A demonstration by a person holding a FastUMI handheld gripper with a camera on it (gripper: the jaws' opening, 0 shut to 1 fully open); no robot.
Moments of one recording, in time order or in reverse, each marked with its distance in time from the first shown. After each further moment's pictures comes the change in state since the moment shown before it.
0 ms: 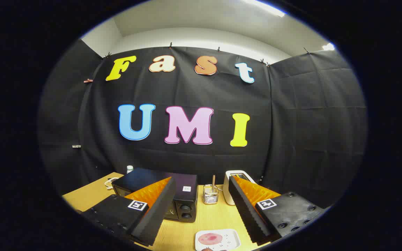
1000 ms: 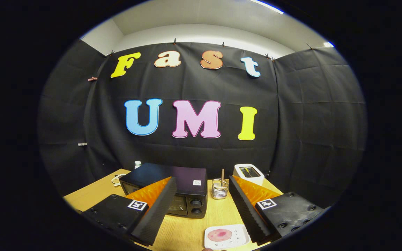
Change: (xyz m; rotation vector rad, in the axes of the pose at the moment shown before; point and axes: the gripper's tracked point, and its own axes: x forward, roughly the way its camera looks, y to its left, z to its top) arm 0.002 0.029 -0.013 0.010 0.019 0.052
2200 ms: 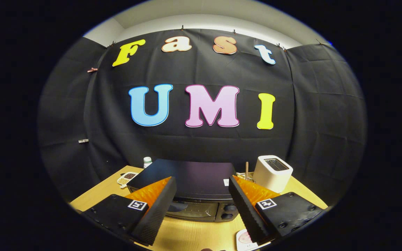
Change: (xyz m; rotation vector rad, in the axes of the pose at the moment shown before) arm 0.088 0.097 -0.046 0.042 0.126 0.029
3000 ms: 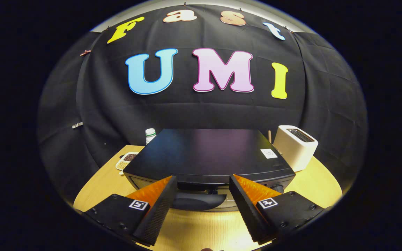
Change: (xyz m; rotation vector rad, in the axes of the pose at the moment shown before) arm 0.065 0.065 -0.099 0.015 0.239 -0.009
